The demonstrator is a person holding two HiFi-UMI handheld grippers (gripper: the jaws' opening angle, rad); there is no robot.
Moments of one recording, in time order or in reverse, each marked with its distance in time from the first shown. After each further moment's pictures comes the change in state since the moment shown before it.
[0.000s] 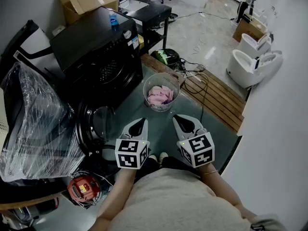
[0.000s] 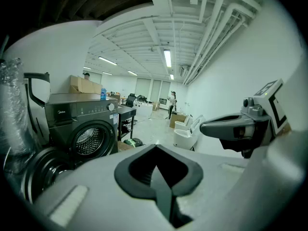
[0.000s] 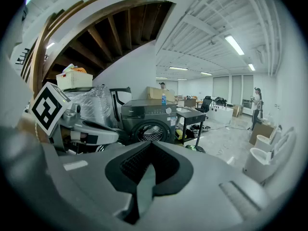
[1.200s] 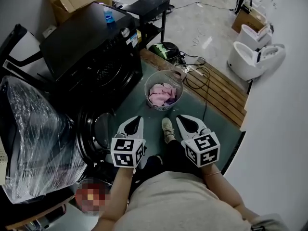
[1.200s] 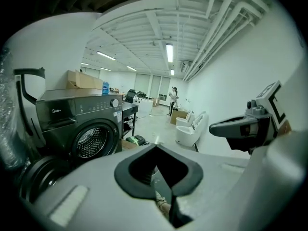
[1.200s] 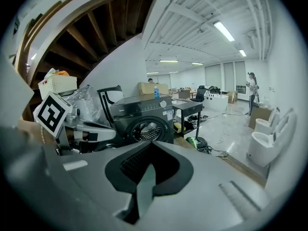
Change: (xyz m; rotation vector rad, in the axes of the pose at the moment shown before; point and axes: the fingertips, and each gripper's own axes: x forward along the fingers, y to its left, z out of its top) left arm 0.051 0.082 0.008 0.004 0.055 -0.016; right arm 0.073 -0.018 -0.001 0.150 0.055 -0.025
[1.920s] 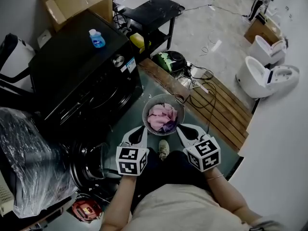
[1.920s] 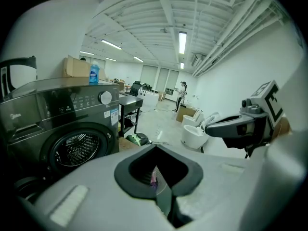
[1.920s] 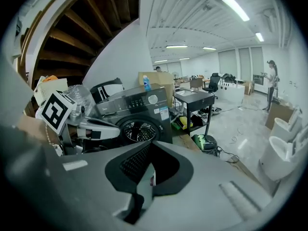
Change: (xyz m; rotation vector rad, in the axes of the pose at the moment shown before) left arm 0.190 0.049 0.079 -0.086 0.090 0.039; right arm 0.157 -0.144 0.073 -0.030 0.142 0.163
